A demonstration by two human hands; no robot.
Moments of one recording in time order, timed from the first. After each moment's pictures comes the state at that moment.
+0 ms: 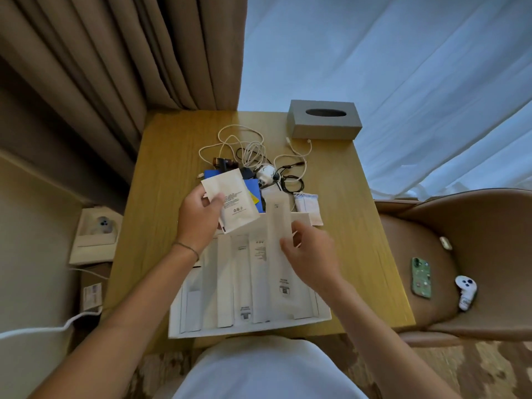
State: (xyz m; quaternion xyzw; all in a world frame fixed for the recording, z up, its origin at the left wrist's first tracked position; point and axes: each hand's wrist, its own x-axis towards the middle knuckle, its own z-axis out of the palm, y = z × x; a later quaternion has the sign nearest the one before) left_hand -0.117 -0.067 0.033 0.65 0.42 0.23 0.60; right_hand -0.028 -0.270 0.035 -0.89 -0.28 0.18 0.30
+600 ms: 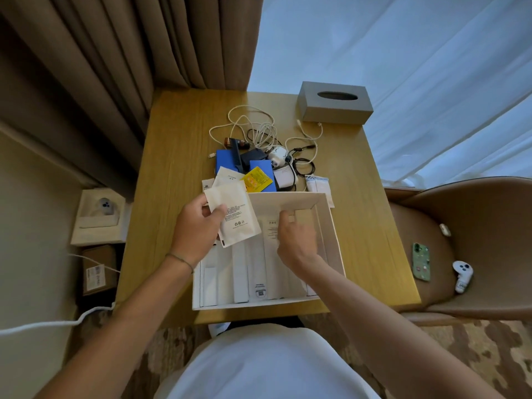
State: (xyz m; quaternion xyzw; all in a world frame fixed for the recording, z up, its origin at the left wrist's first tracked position) left_hand -0.193 -0.070 0.020 0.67 0.41 0.17 0.60; right_hand -0.057 -0.226 -0.051 -0.92 -0.36 0.14 -0.03
